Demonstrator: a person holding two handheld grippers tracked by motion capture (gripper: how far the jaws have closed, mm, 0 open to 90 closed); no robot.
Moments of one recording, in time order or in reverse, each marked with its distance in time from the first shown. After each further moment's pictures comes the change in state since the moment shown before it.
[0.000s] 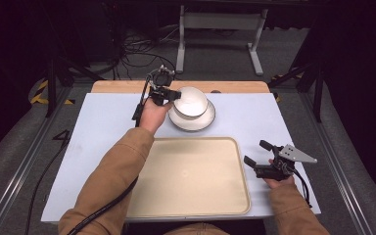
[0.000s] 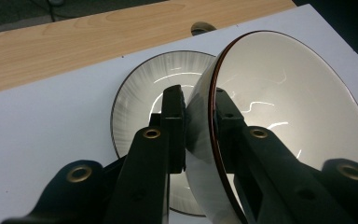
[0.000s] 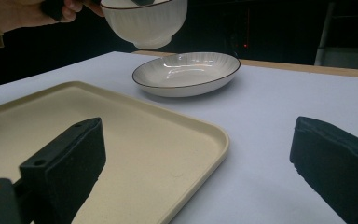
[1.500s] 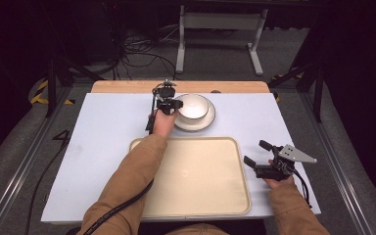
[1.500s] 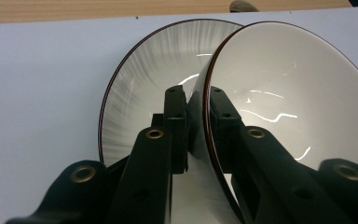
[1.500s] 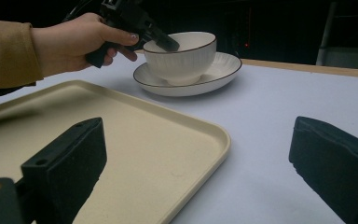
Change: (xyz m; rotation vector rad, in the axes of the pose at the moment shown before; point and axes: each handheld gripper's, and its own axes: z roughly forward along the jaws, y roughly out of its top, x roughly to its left) left arm 0.020 -0.028 0.081 -0.010 0.046 -0.176; right arm 0.000 0.000 0.000 0.003 0.004 -0.003
